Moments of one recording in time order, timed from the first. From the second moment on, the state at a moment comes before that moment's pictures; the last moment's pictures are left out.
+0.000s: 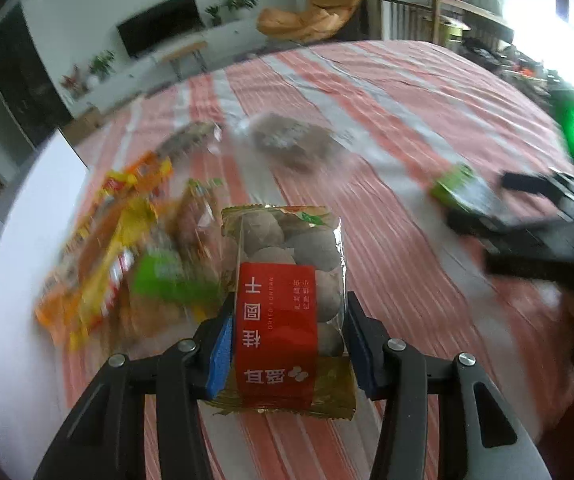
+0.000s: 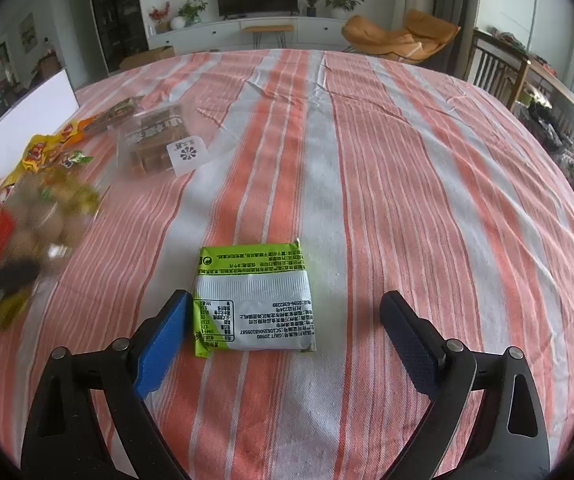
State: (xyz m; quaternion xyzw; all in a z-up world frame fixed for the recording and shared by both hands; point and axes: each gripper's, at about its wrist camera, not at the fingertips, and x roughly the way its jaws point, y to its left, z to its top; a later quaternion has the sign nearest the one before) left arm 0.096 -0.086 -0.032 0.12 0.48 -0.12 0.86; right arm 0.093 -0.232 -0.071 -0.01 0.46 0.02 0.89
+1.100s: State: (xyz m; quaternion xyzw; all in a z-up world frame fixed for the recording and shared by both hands) left arm 0.053 -0.022 -0.013 -0.02 0.48 -0.18 0.86; right arm 0.132 -0.212 -0.059 0.02 0.58 0.08 0.81
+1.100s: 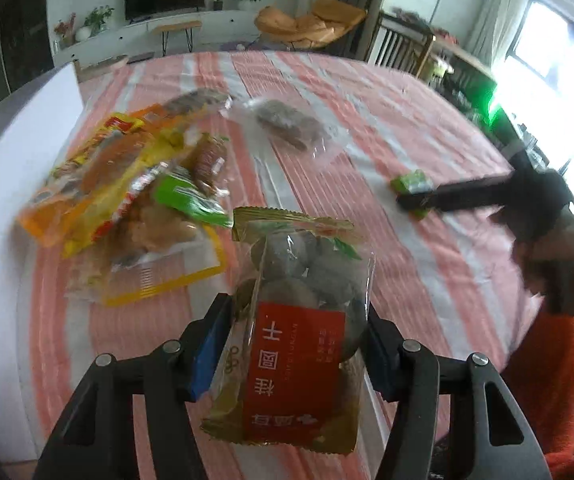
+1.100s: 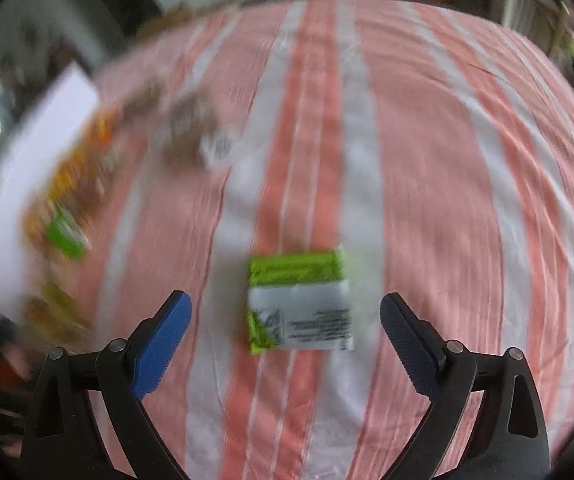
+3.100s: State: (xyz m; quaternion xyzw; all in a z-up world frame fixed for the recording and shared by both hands) left arm 0.072 0.040 -0.063 0.00 0.44 -0.05 0.90; right arm 0.089 -0.203 -0.073 0.00 0.45 -0.11 0.89
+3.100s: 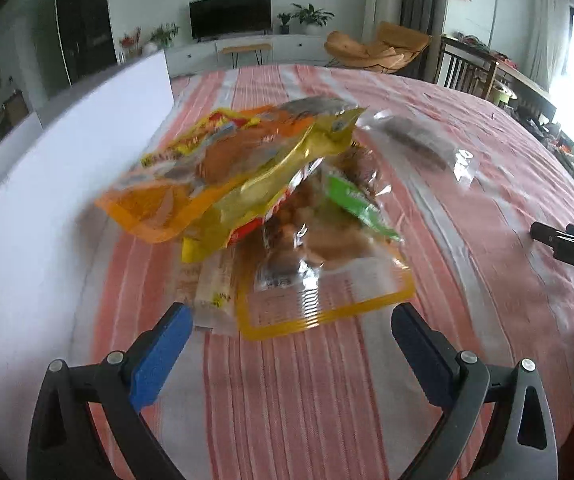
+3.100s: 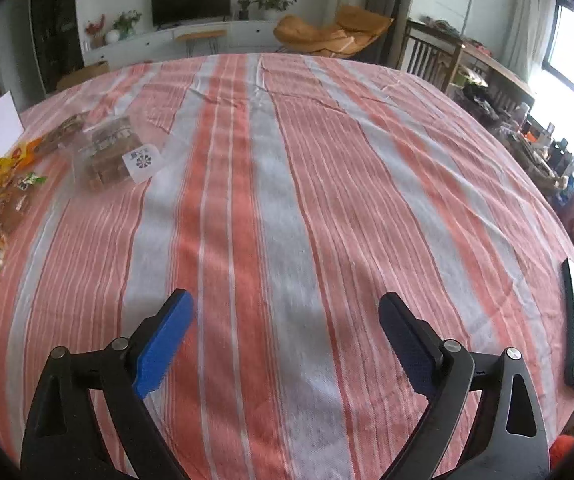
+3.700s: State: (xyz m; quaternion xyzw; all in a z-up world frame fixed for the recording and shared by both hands) left arm 0.066 0.063 -0.070 -0.05 0.43 -0.07 0.90; right arm 0.074 -0.214 -0.075 0.04 0.46 -0.10 0.88
